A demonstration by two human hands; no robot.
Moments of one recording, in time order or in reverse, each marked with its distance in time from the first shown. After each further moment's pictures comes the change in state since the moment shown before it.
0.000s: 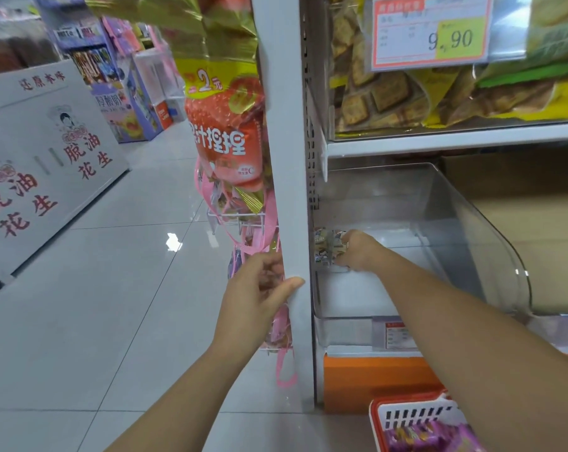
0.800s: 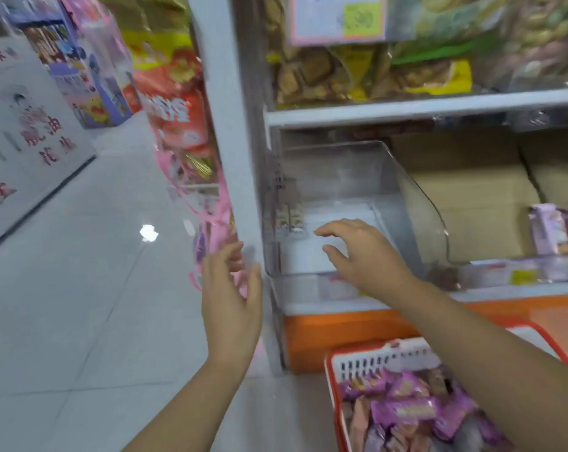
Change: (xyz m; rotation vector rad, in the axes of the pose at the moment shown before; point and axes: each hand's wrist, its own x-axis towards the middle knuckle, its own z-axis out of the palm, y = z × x) left_hand -0.060 0.008 0.050 0.102 0.409 0.197; right_hand -0.132 0.051 -0.014 -0.103 0.400 -0.540
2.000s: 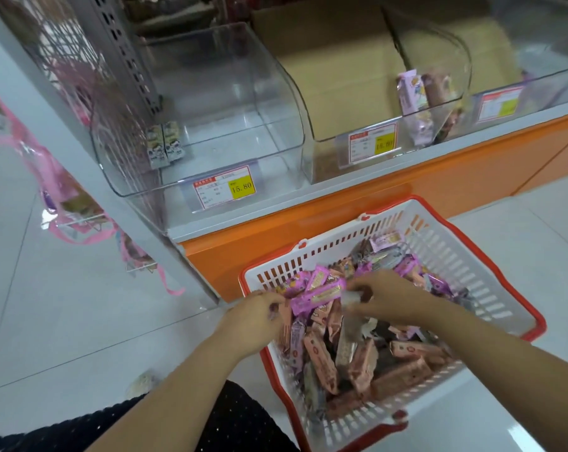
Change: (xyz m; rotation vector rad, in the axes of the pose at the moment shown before) left_hand -0.145 -0.013 0.082 0.489 -1.411 -0.086; right_hand -0.245 0.111 0.011 0.123 -0.554 0.562
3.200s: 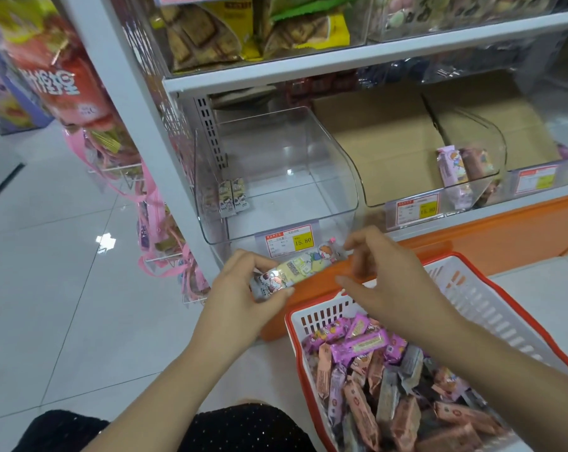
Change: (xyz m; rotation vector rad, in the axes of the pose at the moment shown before) left_hand -0.074 0.001 -0.115 -0.340 0.783 0.260; right_hand -0.030 -0.157 -0.067 0.201 0.582 -0.324
